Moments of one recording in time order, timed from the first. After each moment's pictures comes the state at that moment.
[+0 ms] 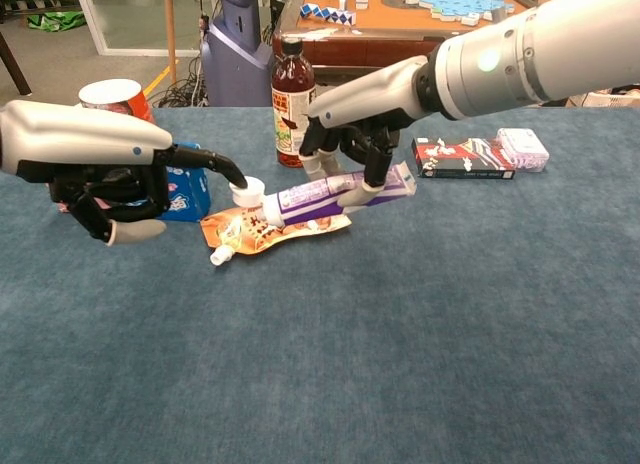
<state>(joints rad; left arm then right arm) -0.84 -1.12 -0.05 -1.76 1.57 0.74 -0.05 1.26 -1.28 0.08 -1.59 -1.00 0.50 -0.22</state>
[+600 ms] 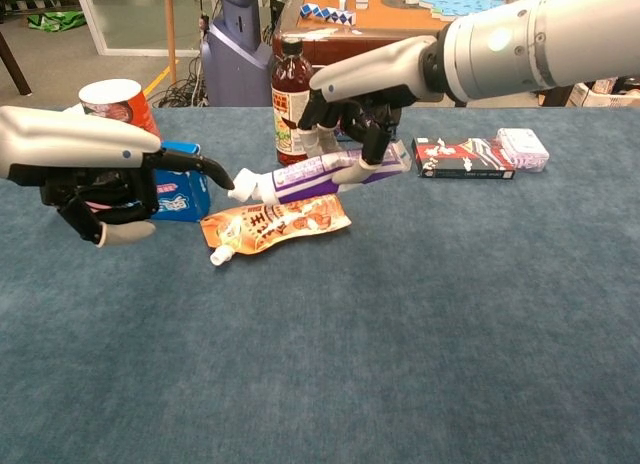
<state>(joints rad) -0.83 -1.12 -0.03 -1.75 1.54 0.75 -0.05 1.22 -1.28 0.12 -1.58 -1.08 0.53 -0.14</state>
